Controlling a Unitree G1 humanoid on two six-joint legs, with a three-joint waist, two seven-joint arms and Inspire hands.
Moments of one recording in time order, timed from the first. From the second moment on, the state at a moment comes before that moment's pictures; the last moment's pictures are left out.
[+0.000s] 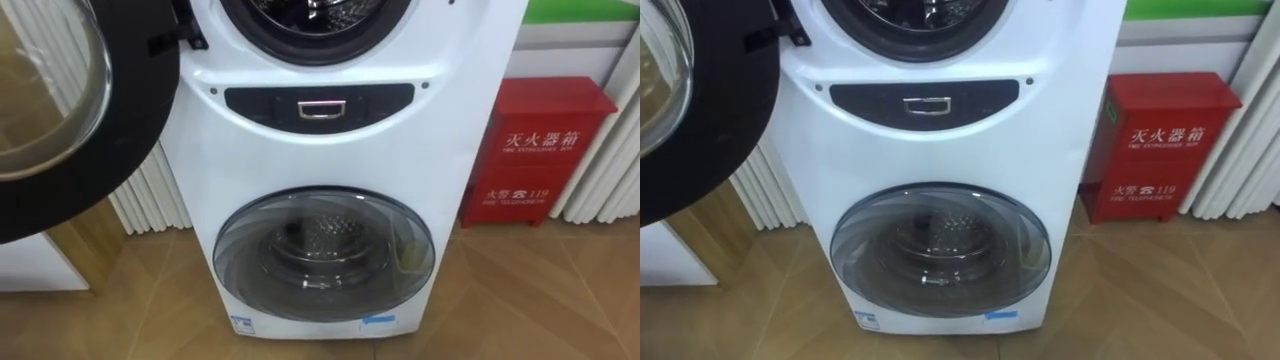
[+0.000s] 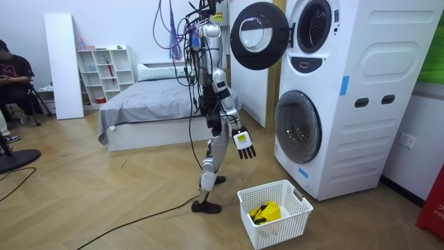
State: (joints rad) left arm 0.10 0.16 0.11 1.13 -0.09 -0.03 0.11; right arm 0.00 -0.21 0.05 1.20 0.23 0.03 0.06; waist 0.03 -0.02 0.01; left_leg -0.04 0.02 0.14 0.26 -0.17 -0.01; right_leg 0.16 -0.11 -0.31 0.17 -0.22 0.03
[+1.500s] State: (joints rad) left arm -0.08 0.36 0.15 -0.07 0.05 0.48 0.25; right arm 0.05 -0.23 -0.14 1.21 0.05 -0.03 0.16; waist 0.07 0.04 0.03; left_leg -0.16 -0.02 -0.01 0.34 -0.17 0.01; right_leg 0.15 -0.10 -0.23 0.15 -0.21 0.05
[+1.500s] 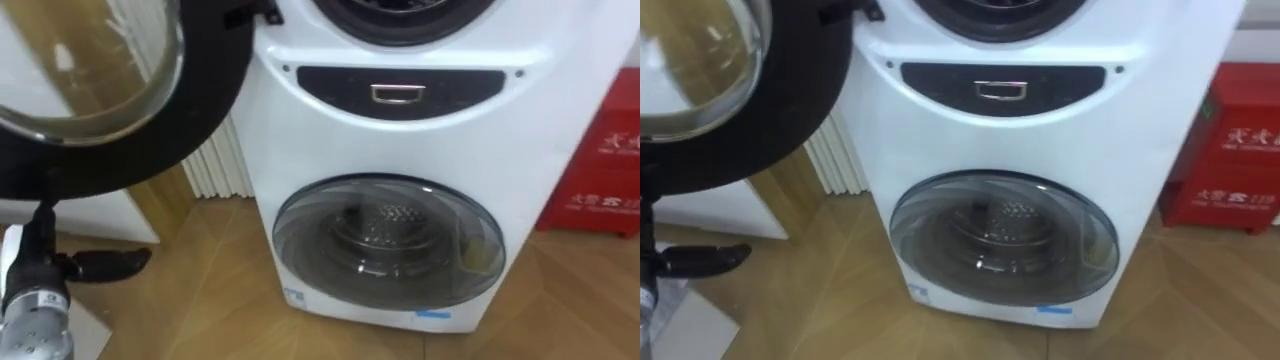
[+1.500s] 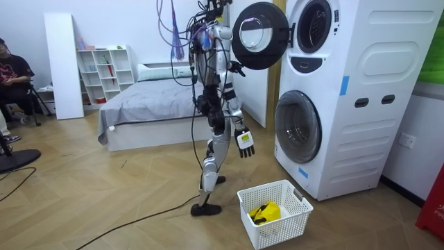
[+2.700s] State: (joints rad) left arm 0.15 0.20 -0.30 -0.43 0.37 0.61 0.11; right arm -0.08 -0.21 0.10 1.42 0.16 -0.15 0.11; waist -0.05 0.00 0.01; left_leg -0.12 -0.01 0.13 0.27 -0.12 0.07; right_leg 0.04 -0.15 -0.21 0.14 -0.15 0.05
